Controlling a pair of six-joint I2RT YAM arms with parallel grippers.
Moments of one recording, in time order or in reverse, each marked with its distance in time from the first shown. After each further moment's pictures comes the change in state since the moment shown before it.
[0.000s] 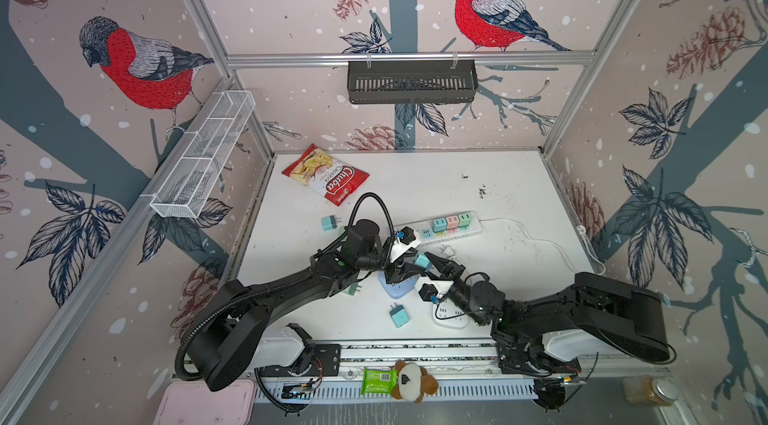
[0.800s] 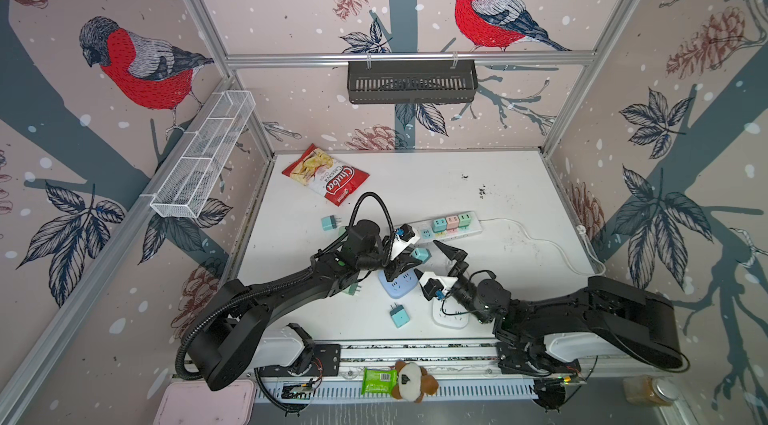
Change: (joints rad) left arm 0.001 -0.003 -0.010 -0.006 -0.142 -0.031; right arm -0.043 -0.112 -0.016 -0.023 -0.019 0.063
